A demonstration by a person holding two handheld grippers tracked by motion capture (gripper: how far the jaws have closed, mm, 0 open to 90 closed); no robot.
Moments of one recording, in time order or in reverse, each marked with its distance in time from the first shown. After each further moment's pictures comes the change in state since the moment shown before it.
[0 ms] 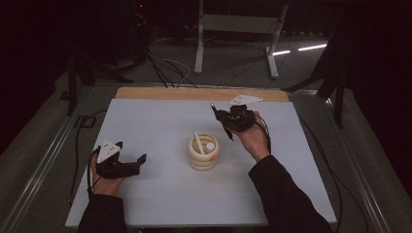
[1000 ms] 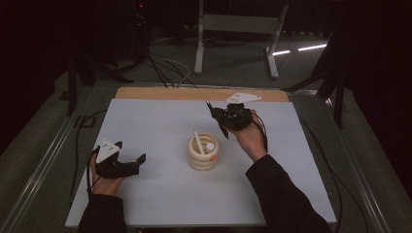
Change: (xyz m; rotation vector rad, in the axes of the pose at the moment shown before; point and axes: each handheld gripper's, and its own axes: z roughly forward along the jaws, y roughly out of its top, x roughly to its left) left arm 0.001 0.000 -0.001 -0.006 0.001 -0.003; right arm 0.012 0.012 -0.004 -0.045 0.022 0.002
